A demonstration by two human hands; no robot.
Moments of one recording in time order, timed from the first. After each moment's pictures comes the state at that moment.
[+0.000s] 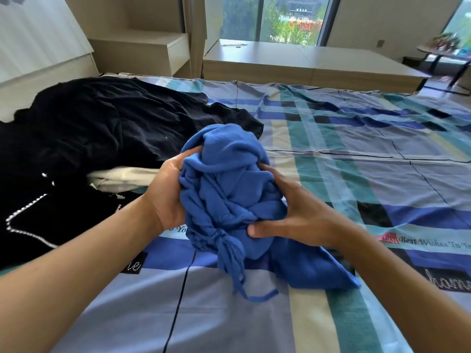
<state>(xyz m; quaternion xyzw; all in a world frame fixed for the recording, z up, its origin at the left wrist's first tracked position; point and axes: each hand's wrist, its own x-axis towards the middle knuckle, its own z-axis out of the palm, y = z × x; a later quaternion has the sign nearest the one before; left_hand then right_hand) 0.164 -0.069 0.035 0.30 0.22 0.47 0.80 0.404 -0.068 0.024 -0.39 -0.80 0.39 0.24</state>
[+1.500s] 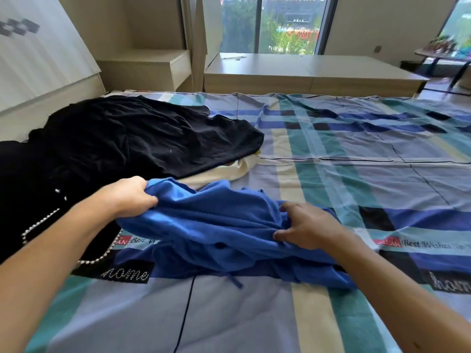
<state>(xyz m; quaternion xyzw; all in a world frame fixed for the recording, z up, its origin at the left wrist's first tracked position) 0.069 -0.047 0.035 0.61 0.78 -0.01 0.14 0.417 -0.044 -0.013 -0.63 -0.77 0.13 -0.03</state>
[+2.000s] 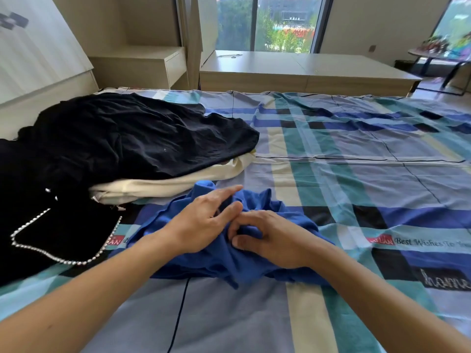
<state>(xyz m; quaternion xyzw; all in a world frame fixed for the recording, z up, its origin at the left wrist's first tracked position) 0.184 -0.080 0.006 0.76 0.53 0.24 0.29 0.379 -0.081 0.006 -0.34 -0.87 0.32 0.15</state>
